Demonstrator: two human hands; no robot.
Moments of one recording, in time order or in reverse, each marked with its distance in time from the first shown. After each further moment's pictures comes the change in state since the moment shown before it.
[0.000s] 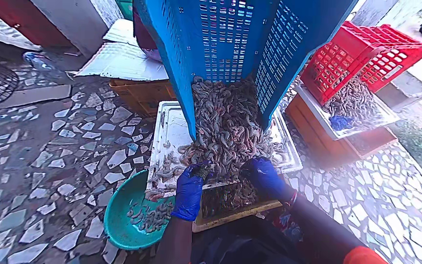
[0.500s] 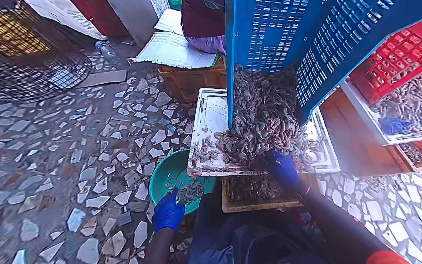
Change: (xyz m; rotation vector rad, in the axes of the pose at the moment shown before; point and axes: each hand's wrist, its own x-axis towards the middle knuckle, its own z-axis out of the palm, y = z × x) left_hand -0.013 -0.141 -0.224 1.286 0.098 -0.445; right_hand 0.040 -0.024 0.048 -0.084 -0.071 0.247
